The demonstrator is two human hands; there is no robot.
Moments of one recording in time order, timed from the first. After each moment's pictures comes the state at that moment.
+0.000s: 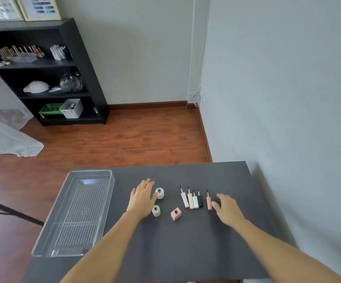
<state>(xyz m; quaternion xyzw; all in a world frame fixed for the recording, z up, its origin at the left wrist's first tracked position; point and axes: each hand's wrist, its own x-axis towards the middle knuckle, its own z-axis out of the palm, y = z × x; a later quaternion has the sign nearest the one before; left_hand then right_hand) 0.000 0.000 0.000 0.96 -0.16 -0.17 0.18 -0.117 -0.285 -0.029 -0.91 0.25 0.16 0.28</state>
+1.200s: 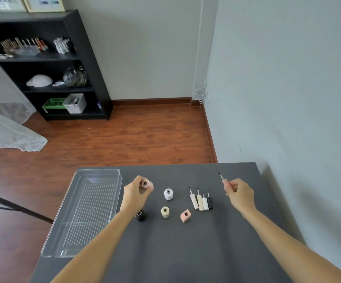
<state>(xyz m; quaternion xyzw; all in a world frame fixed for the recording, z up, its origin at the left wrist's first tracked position) 0.019 0.040 0.022 0.88 -0.02 -0.09 0.47 -0.082 -0.275 0.019 -0.83 0.35 -0.07 0.43</state>
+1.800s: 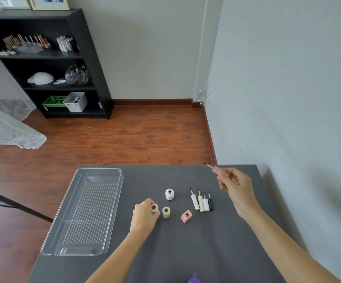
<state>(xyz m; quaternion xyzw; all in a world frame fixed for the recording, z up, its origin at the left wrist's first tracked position) -0.034 0.029 -0.007 0.93 0.00 -0.15 0.33 -0.083 -0.235 0.096 -0.70 0.25 -0.13 0.66</state>
